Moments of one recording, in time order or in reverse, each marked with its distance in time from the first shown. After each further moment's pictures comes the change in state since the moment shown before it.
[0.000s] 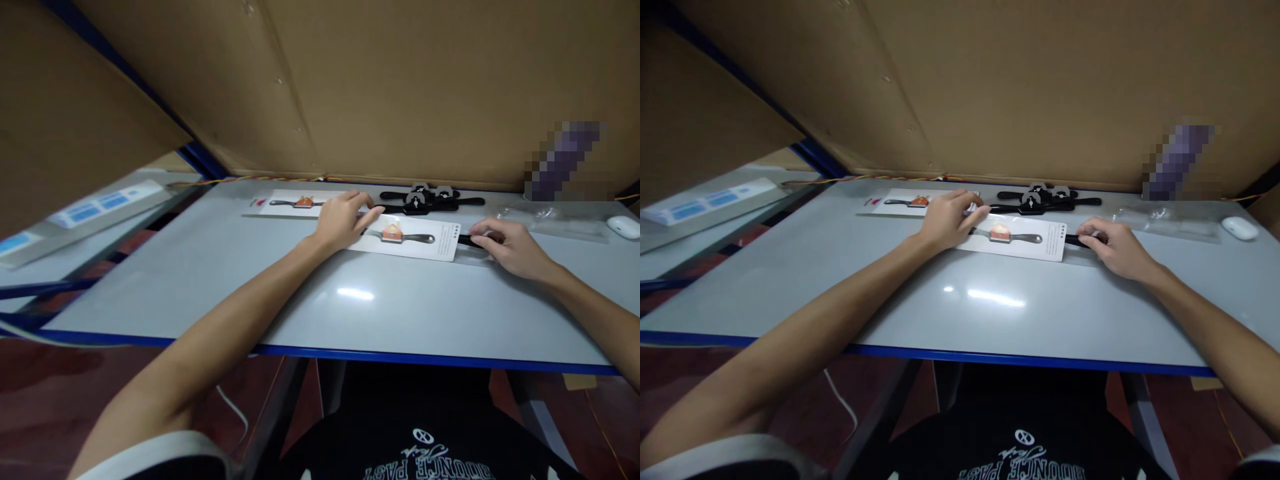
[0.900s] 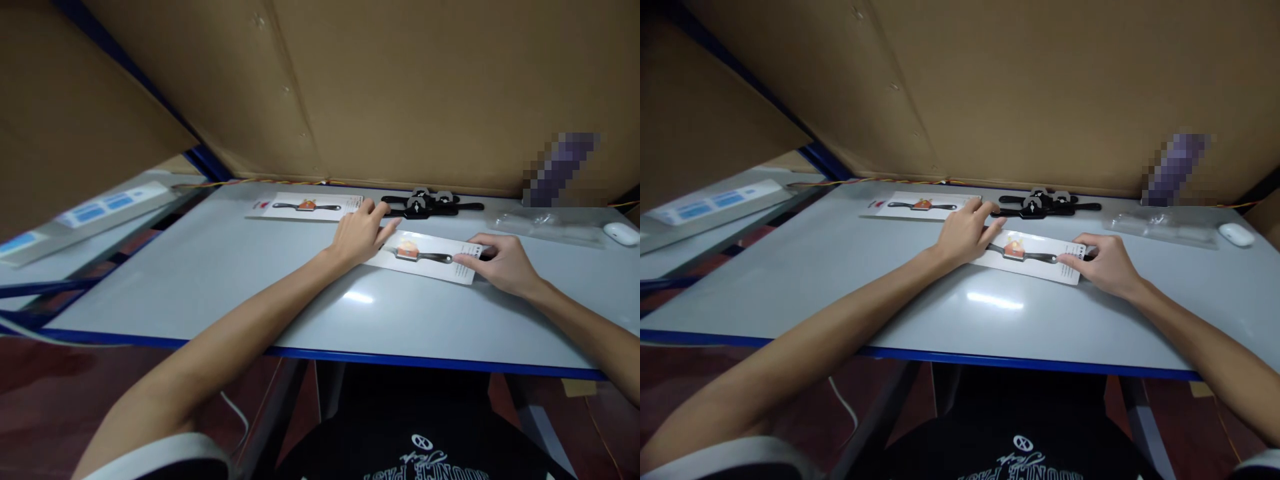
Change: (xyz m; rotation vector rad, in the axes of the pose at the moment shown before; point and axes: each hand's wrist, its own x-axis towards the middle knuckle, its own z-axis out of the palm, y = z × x) left_hand -0.010 0.045 -0.005 0.052 -0.116 -0.052; right_hand -0.014 -0.039 0.019 0.037 0.075 0.032
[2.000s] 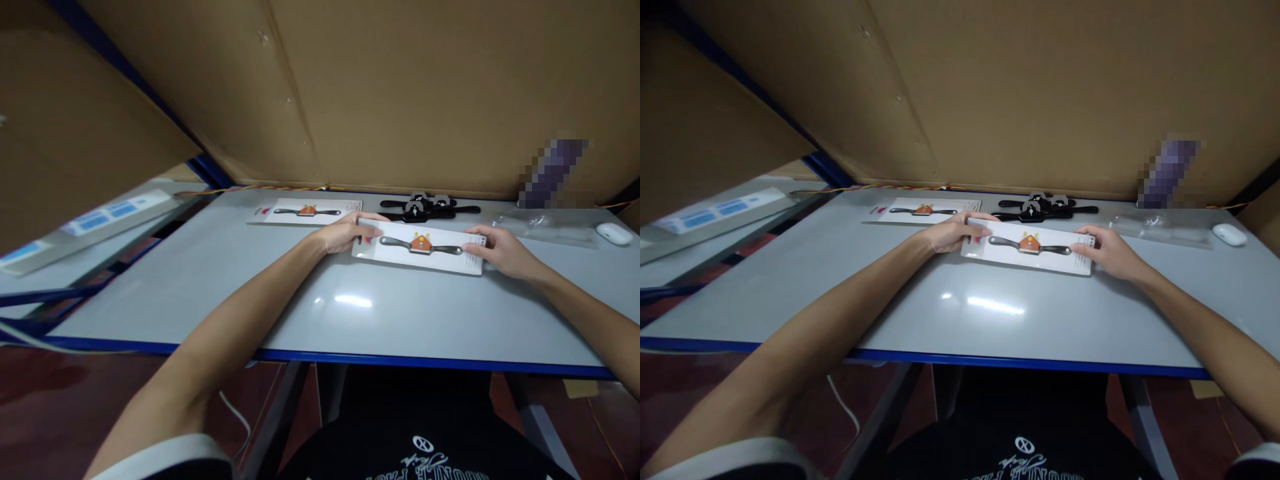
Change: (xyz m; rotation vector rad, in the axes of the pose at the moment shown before) left_hand 0.021 -0.050 0.006 -1.314 -0.524 -0.292; right_hand 0.022 0.036 -0.019 0.026 -0.169 0.048
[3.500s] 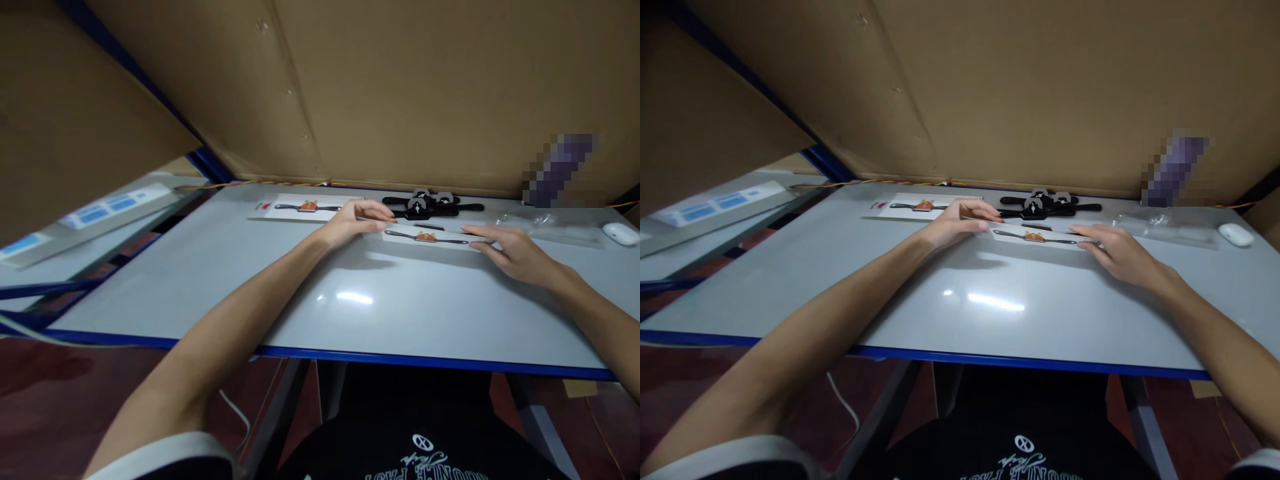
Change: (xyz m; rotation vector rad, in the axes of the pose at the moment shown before) left_hand -0.003 0.003 0.002 0.128 0.063 0.343; right_hand -0.008 -0.003 -0.012 -0.450 0.001 -0.356
